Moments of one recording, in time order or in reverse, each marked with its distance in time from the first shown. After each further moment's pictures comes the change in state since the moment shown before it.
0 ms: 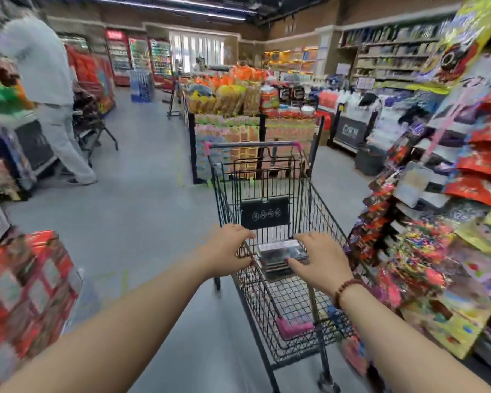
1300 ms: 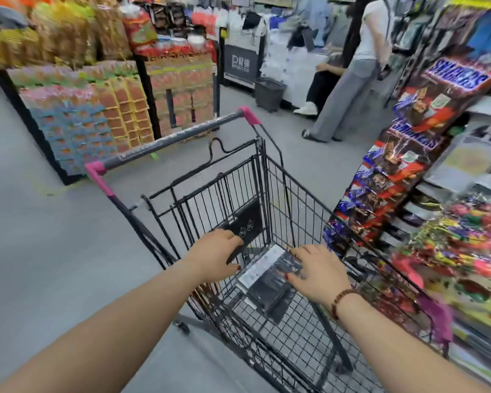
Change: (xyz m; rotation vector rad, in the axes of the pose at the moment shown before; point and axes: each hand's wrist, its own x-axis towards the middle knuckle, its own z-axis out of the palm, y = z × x) left_hand 0.416 -0.265 0.089 0.130 -0.325 0.529; right_hand 0.329 0.037 0.163 -0.143 -0.230 0.521
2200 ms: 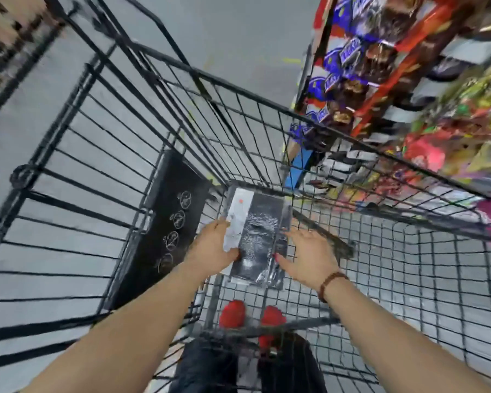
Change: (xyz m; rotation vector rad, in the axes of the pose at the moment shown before) left_hand 0.219 -0.035 0.227 -0.329 -0.493 -0.013; right_hand 0.107 0.069 0.202 0.399 -0.264 0.575
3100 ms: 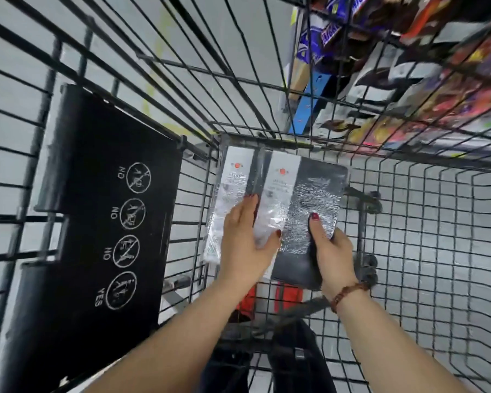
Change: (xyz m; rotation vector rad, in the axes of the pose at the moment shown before) left_hand 0.042 0.008 0.100 -0.396 0.204 0.052; right_hand 0.041 0.022 0.125 1.424 0.347 0.681
